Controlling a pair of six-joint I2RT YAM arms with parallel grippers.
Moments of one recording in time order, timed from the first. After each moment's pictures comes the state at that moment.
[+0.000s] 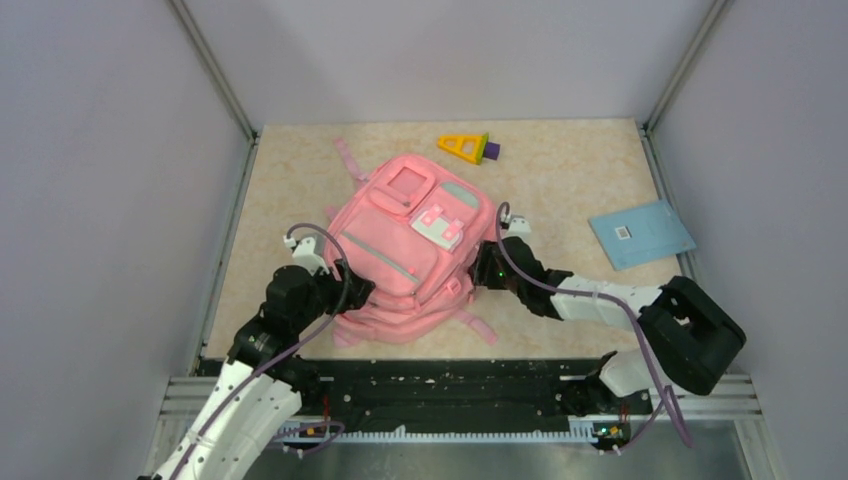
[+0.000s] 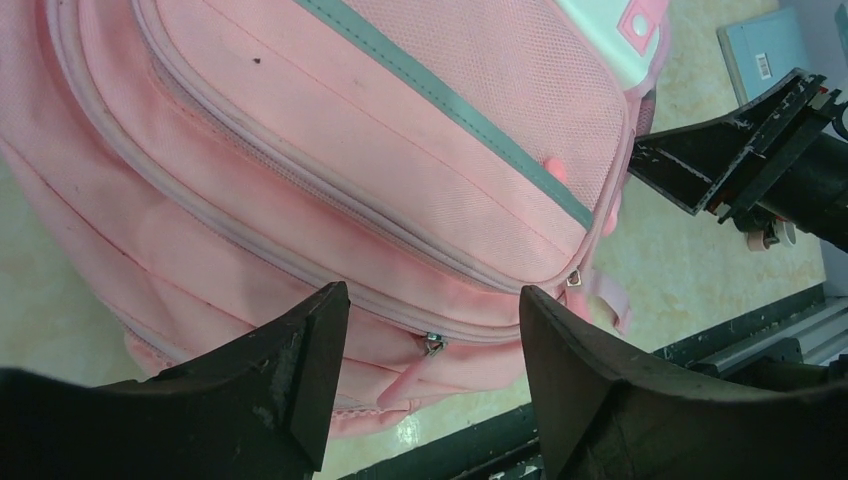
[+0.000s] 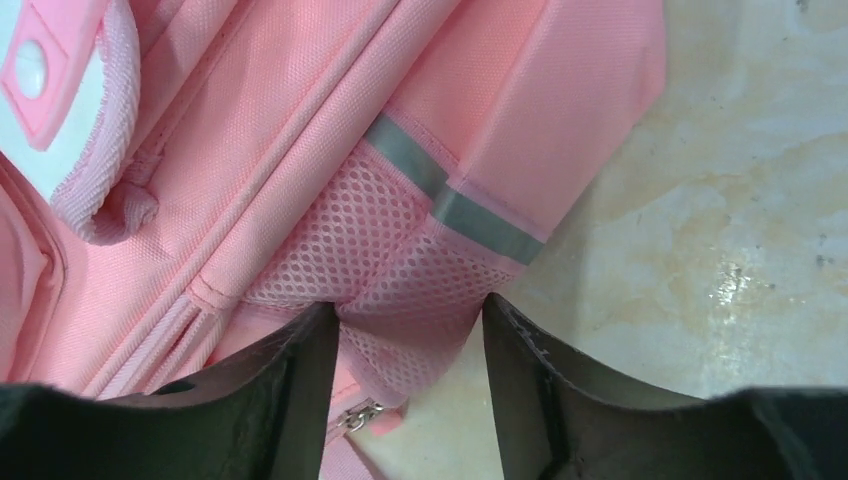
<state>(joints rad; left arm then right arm) -0.39 0.46 0.48 -0.48 0.10 -0.56 0.77 1.37 0.57 0.14 0.27 0.67</state>
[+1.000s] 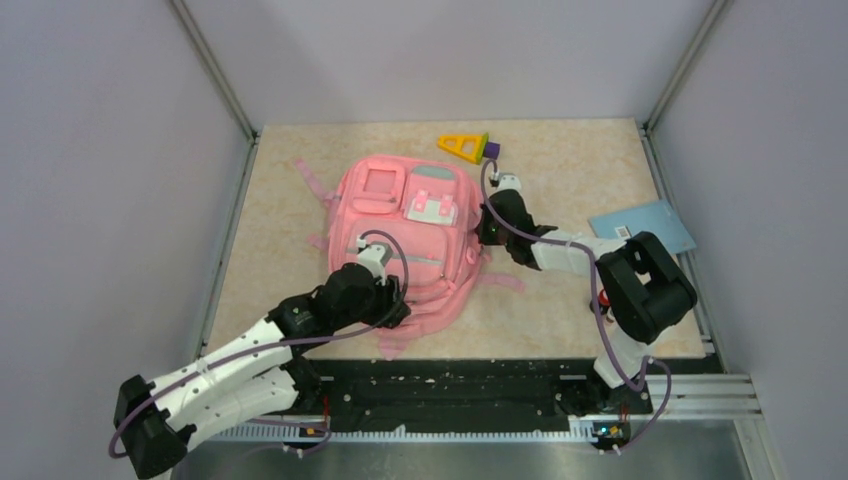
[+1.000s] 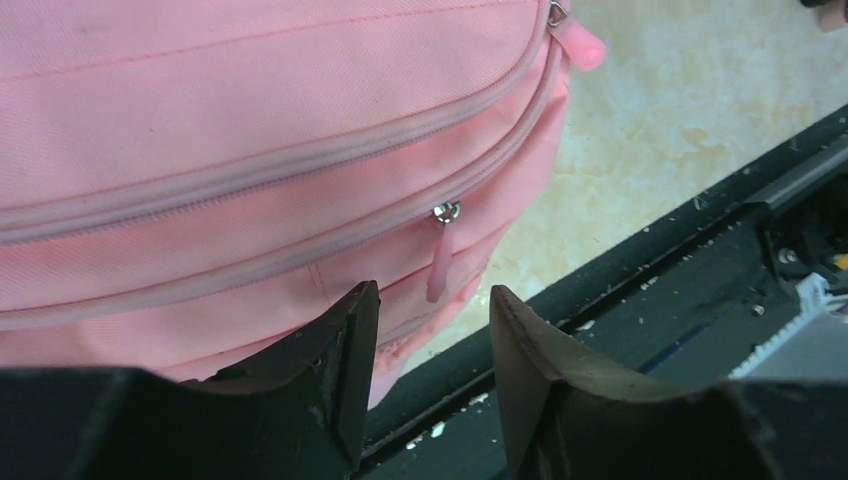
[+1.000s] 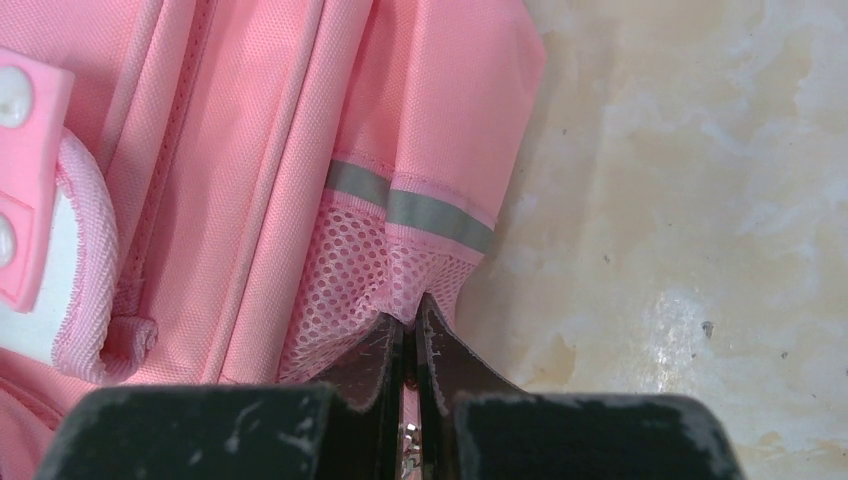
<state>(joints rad) -0.84 0.78 0.55 -0.45 -0.02 -0.58 0.57 1.70 0.89 0.18 0.16 0.45</state>
